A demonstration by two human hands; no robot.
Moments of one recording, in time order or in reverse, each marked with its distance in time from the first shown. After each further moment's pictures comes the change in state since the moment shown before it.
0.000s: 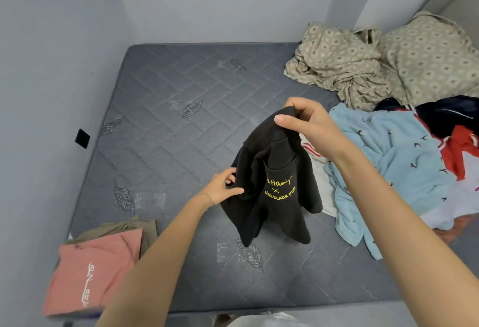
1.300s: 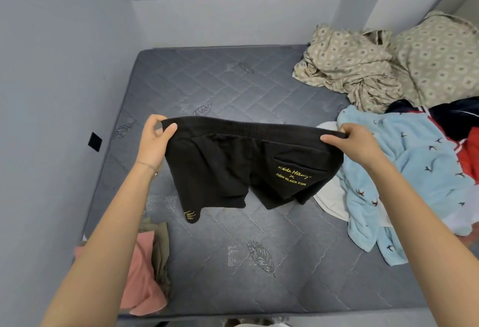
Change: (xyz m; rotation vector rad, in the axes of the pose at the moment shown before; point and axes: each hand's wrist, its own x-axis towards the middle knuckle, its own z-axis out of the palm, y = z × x) left_hand -0.056 0.053 -0.158 -0.395 0.661 0.183; right_hand -0.015 0.055 -0.055 -0.613 0.412 0.443
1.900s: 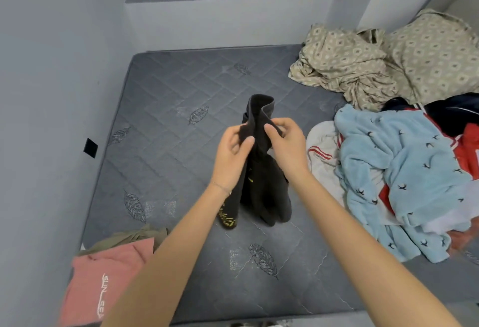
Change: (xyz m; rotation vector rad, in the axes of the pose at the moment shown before) left_hand -0.055 0.012 0.130 -0.298 -0.262 0.084; right_hand -0.045 -0.103 0.099 0.621 0.101 -0.047
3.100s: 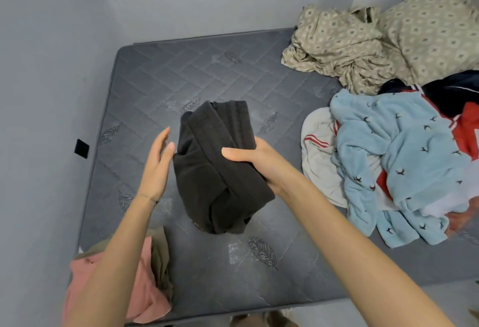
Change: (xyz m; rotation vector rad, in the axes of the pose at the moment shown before) left_hand -0.001 -0.011 -0.116 0.469 0.128 -0.097; right_hand -0.020 -0.001 0.000 0.479 -0.662 0.402
